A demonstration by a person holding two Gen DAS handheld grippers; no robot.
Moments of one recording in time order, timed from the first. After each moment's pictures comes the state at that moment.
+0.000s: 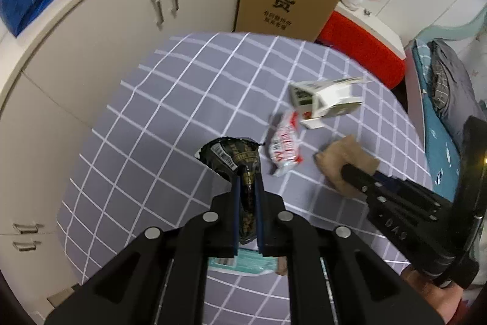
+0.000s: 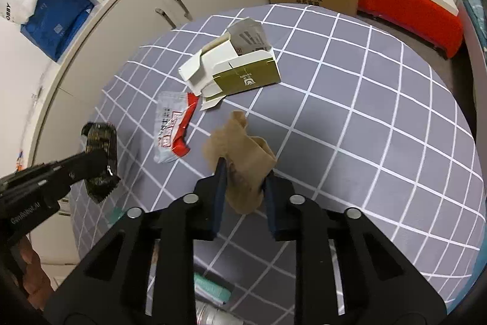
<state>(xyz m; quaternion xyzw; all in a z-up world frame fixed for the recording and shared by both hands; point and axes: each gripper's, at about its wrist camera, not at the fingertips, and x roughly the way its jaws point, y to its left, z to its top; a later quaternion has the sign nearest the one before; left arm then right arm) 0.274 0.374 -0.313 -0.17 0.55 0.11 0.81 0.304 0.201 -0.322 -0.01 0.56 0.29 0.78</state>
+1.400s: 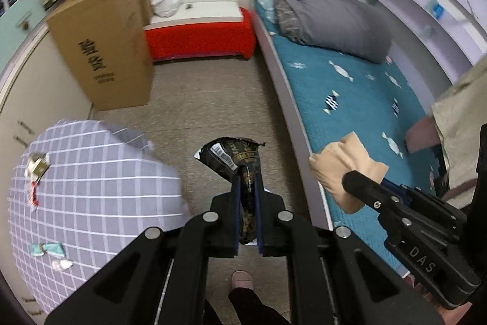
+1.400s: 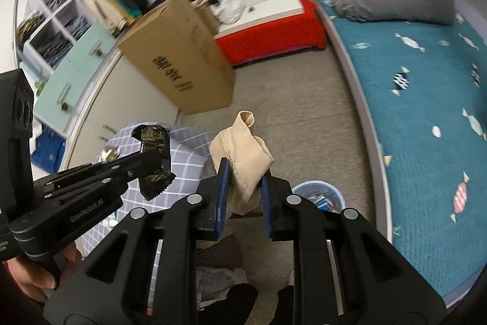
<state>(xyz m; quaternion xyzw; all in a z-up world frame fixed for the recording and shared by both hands) 0.278 -0.137 -0.197 0.01 0.51 -0.14 0.85 0.198 -0.288 -0.192 0.18 0.45 0.10 0.87</state>
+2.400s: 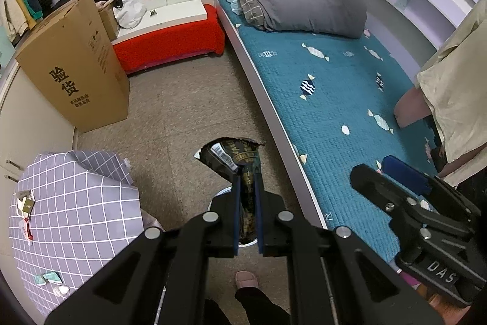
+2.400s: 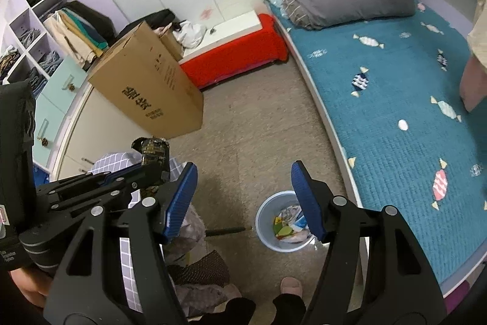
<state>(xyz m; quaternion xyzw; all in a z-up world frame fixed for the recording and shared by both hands) 0.286 -0.208 -0.203 0.07 0.52 -0.19 0.83 0.180 -0.350 -0.186 0.21 0.42 0.01 0.88</state>
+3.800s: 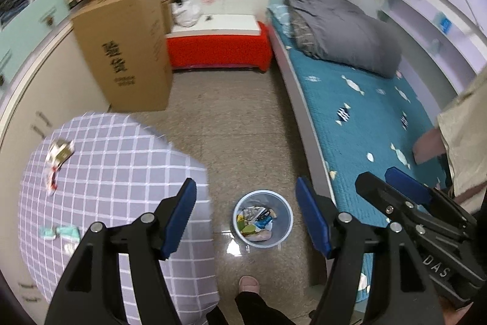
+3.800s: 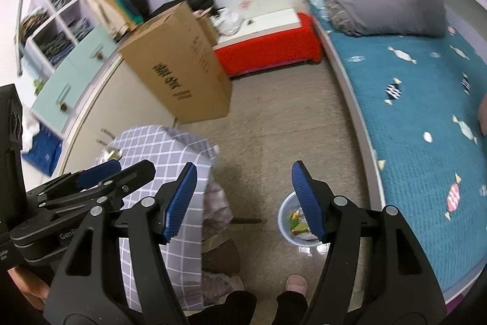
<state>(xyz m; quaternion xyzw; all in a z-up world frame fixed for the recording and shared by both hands) 0.238 -0.084 -0.178 -0.01 0.49 -0.09 0.87 0.171 -0.248 -0.171 0.16 0.42 0.09 0.89</state>
